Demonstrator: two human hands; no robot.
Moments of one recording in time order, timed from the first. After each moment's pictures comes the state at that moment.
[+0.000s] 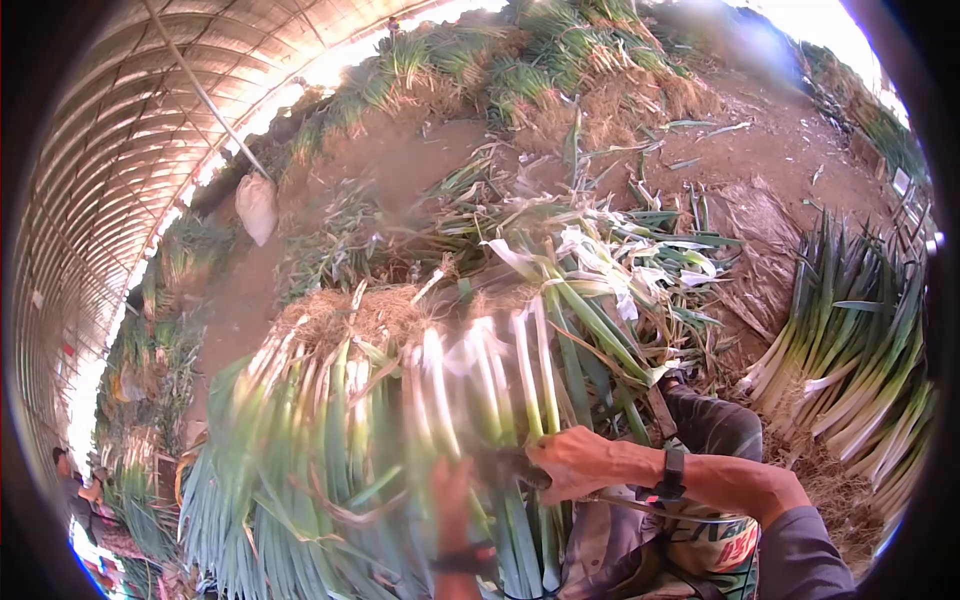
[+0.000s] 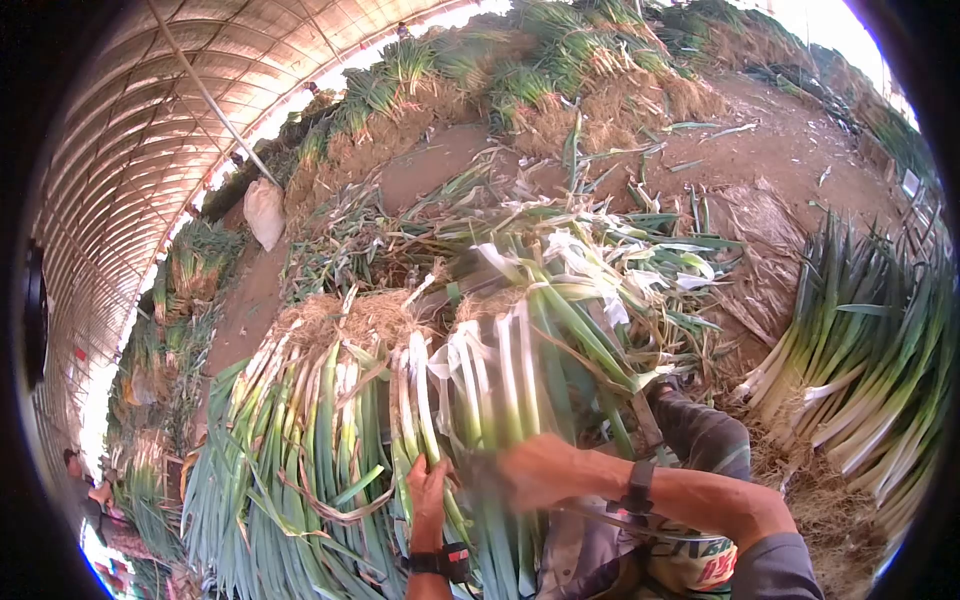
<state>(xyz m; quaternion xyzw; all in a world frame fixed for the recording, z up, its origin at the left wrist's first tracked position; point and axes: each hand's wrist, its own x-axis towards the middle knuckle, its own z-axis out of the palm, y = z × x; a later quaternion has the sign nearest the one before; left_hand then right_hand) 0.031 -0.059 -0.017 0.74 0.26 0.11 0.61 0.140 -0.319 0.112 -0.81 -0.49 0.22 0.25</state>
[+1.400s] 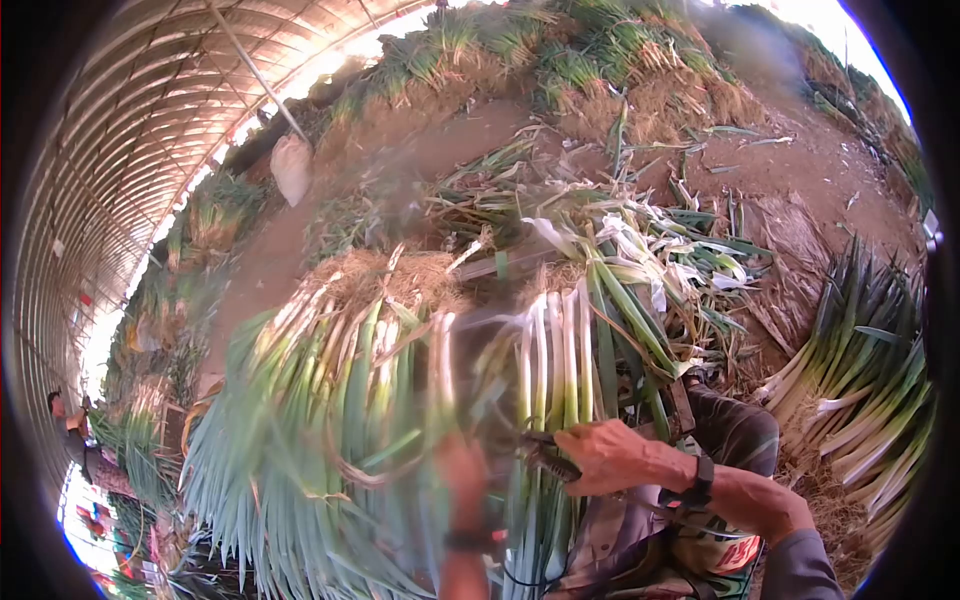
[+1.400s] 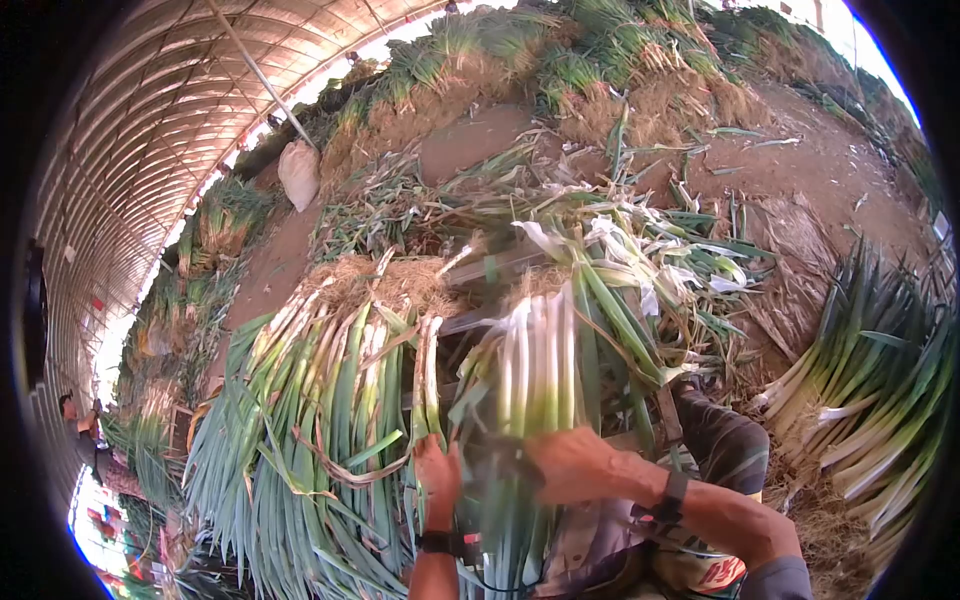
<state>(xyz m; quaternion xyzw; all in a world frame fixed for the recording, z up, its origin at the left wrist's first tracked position) 0.015 -0.070 -0.003 0.93 0.29 0.14 0.18 0.119 -0.332 0.122 -0.81 -0.49 0.20 0.25</state>
